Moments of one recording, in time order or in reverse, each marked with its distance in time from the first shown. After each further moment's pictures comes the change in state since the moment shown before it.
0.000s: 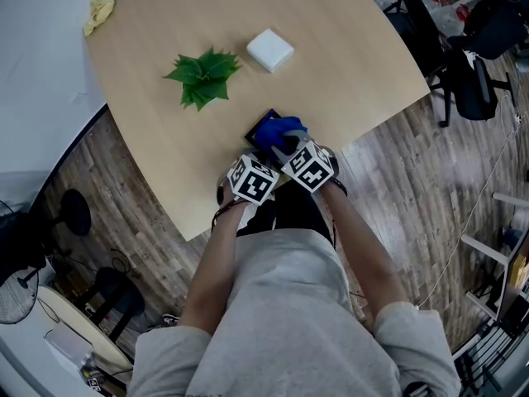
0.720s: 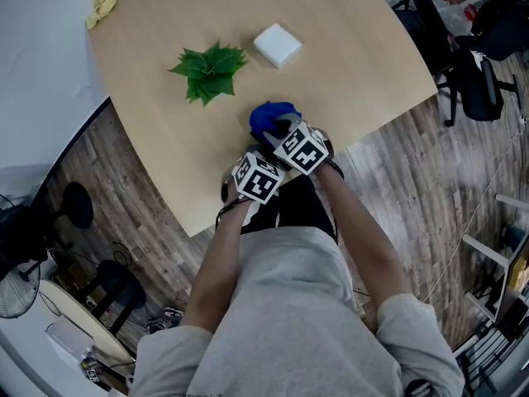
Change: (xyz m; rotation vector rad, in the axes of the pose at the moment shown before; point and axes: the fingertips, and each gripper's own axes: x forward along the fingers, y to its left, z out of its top) left arm 0.000 0.001 0.001 -0.006 -0.009 -0.004; right arm 0.029 -0.007 0.041 -0.014 -0.027 0.062
